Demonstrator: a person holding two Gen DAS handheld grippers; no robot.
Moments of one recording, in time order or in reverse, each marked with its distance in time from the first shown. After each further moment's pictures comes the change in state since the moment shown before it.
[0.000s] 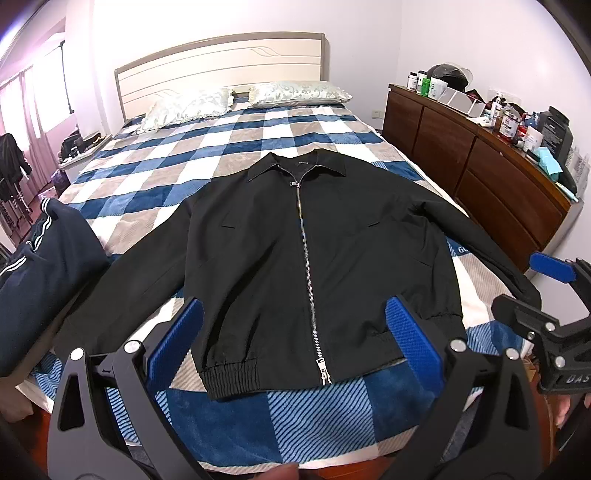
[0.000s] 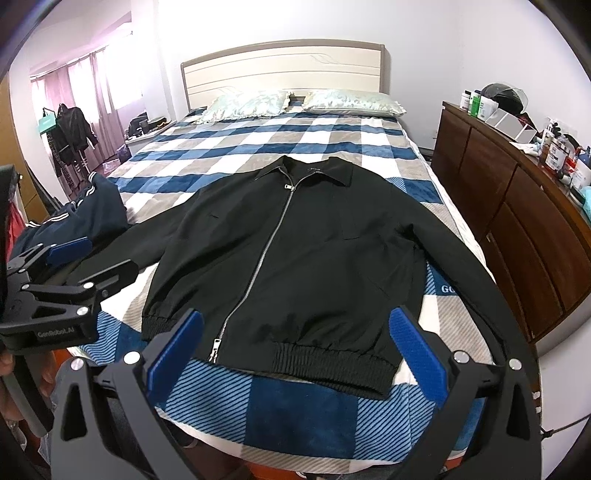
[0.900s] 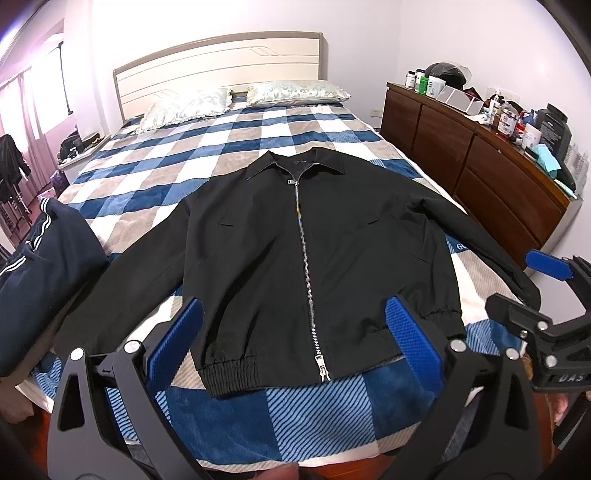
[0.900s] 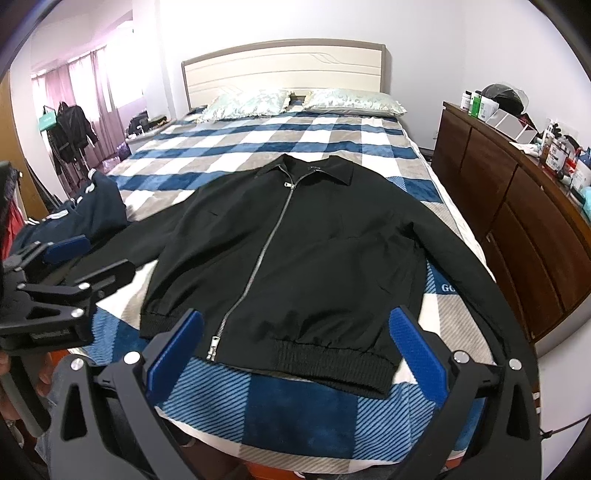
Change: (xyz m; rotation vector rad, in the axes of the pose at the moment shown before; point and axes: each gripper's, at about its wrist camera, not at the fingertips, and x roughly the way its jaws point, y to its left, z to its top) left arm 0.000 -0.001 -0.005 0.007 -0.001 0.000; right arm 0.006 0.001 -0.004 -0.026 0.004 -0.016
